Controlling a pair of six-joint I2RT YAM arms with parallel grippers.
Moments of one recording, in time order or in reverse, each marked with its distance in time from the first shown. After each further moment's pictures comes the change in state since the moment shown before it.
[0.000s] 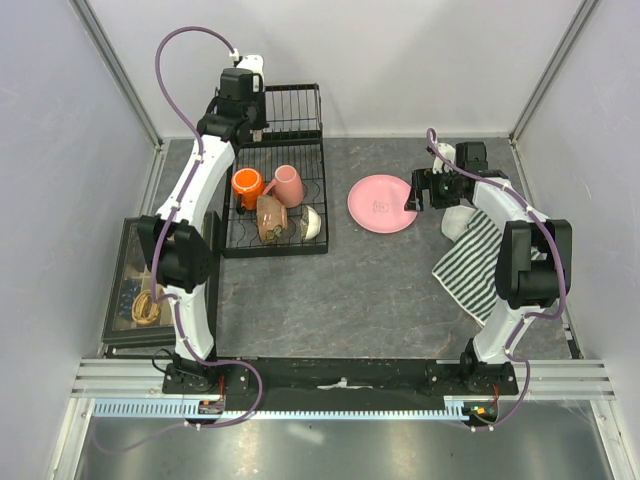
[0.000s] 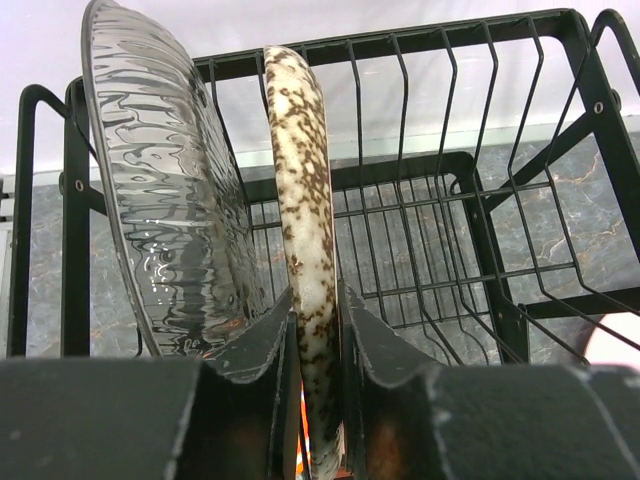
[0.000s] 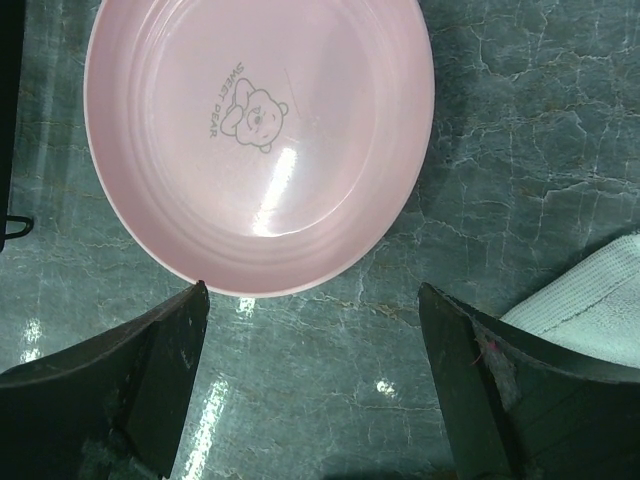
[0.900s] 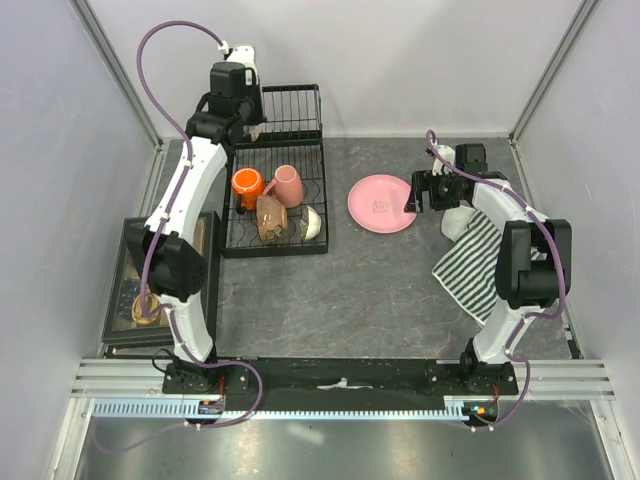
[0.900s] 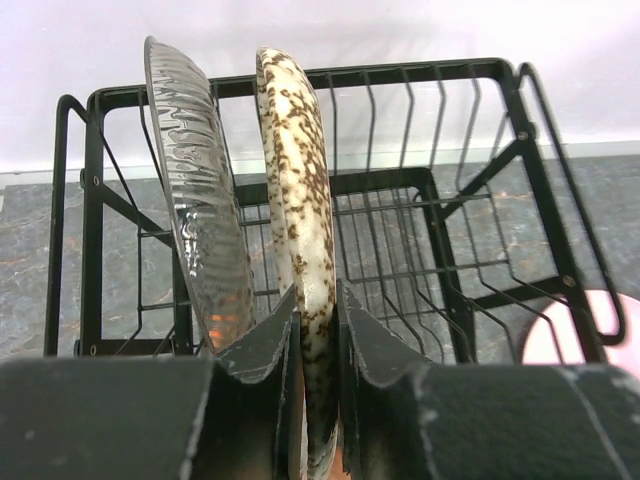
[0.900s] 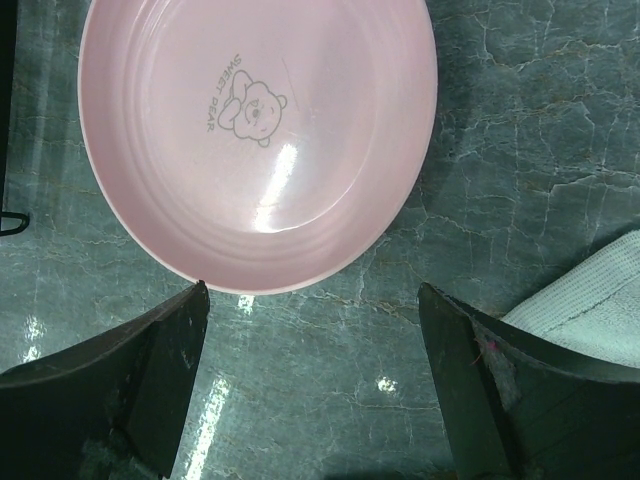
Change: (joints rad) left arm -0.005 -0.085 -0.009 -0.027 0.021 -0.070; right arm 0.000 0.000 -0.016 0.010 -0.001 0.000
